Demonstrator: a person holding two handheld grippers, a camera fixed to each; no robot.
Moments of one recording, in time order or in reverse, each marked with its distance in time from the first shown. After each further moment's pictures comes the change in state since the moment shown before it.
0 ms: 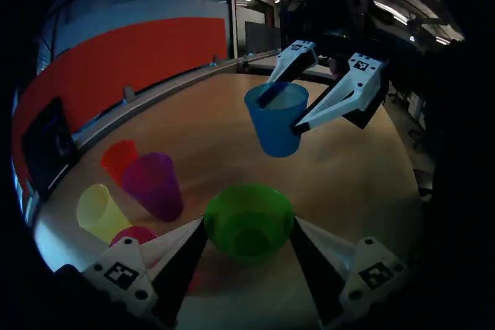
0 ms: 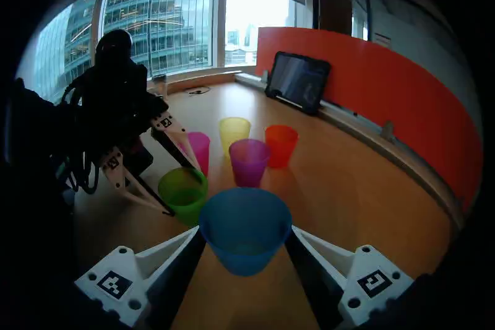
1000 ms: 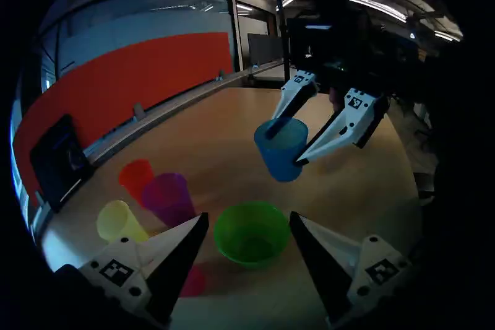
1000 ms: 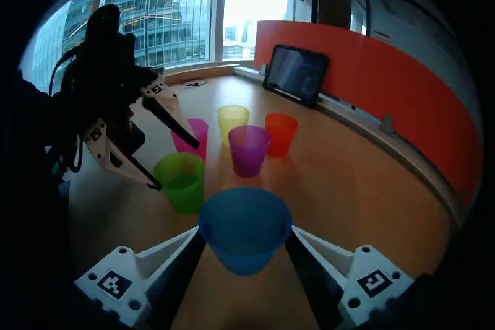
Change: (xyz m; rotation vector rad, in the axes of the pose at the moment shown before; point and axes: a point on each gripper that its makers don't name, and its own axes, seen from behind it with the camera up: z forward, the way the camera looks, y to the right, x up) left arm 0.025 -0.004 -0.027 0.056 0.061 0.036; right arm -0.024 -0.003 0.008 -0.023 -0.026 -0.004
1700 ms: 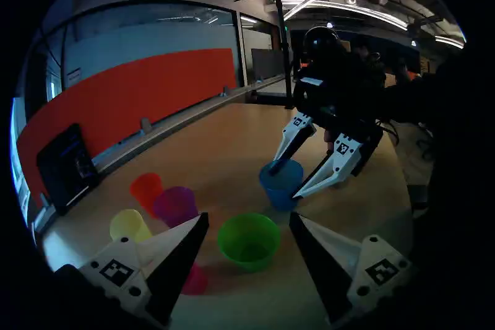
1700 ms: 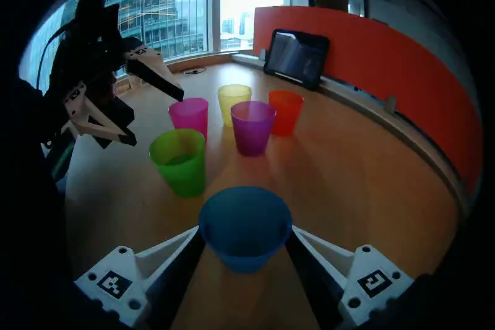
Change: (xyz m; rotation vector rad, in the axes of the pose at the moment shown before) left arm 0.022 0.004 -0.026 0.023 0.073 -0.012; right arm -0.030 -0.013 0.017 0.012 -0.045 0.039
